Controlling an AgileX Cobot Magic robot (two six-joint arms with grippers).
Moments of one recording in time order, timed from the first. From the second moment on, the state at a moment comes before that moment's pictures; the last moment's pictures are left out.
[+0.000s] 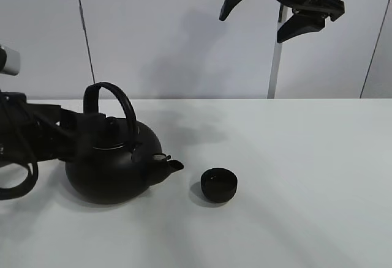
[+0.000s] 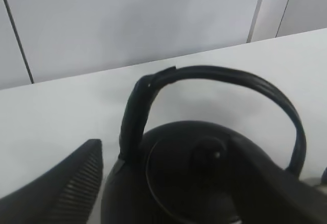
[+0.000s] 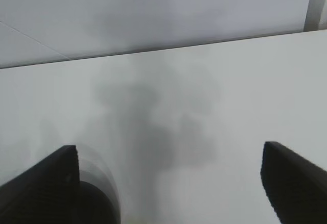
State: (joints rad) left arm -0.49 1.82 -0.35 -0.05 -1.13 0.01; right arm 0.32 1.75 -1.41 0.14 0.50 0.24
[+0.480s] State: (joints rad) left arm -0.49 1.56 -0.30 -0.09 -0.98 0.02; right arm 0.32 1.75 -1.41 0.14 0.50 0.24
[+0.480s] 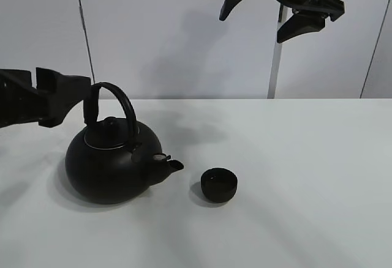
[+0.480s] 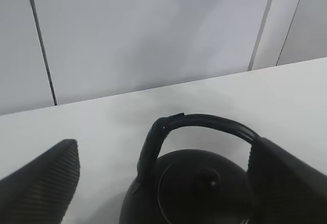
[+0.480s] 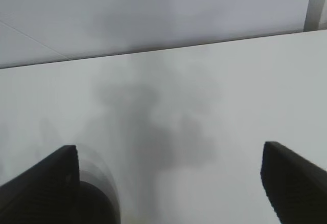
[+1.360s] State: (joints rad) left arm -0.46 1.37 -1.22 -0.17 0.76 0.01; right arm 0.32 1.75 -1.41 0.14 0.50 0.24
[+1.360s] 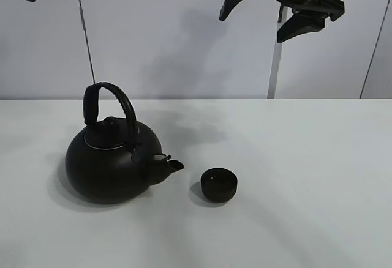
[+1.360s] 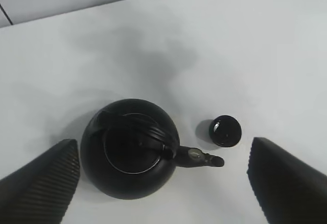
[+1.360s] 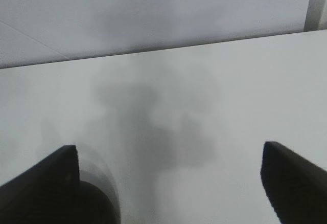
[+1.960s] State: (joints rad) left arm -0.39 1.62 -1.43 -0.40 0.95 0.01; right arm 0.32 1.75 -1.41 0.15 0.55 0.24
